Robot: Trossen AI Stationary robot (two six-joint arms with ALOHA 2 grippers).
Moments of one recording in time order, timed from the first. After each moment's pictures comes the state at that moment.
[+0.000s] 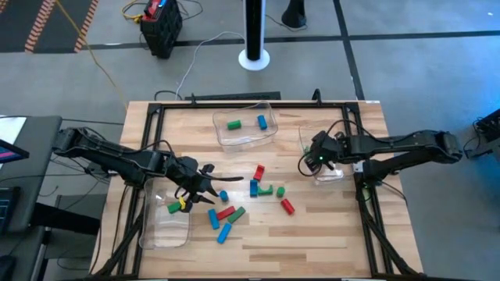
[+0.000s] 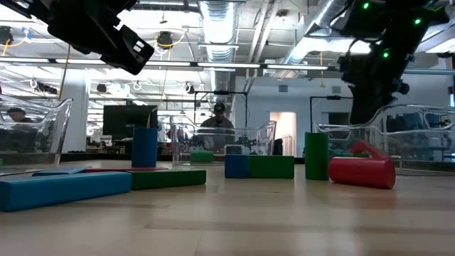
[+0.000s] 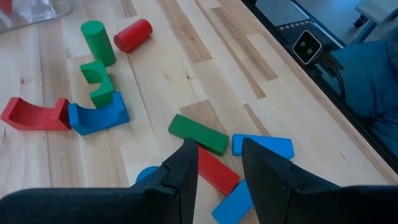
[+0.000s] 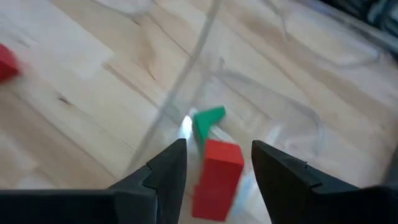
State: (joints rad) left arm -0.16 1.10 0.65 -0.15 0.23 0.09; right arm -0.07 1.06 0.69 -0.79 0.50 0.71
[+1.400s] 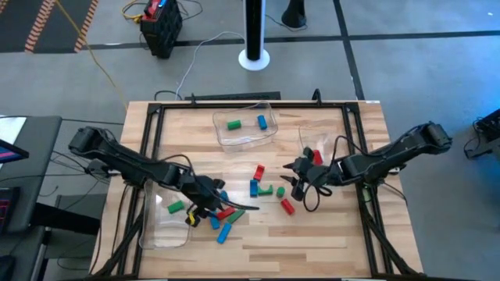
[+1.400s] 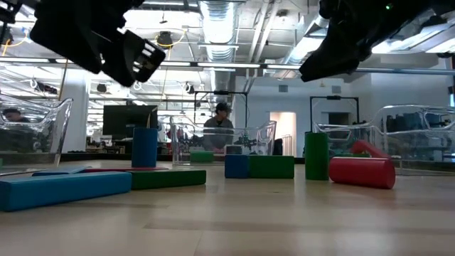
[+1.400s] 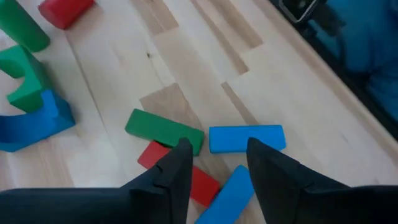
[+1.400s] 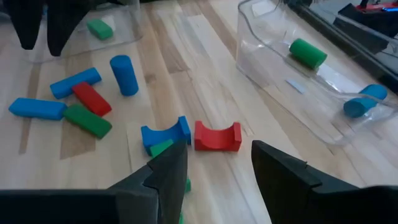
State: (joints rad) left arm -0.30 1.38 0.80 -0.18 0.19 0.12; right arm 0.29 1.20 0.69 -0.12 0.52 0.35
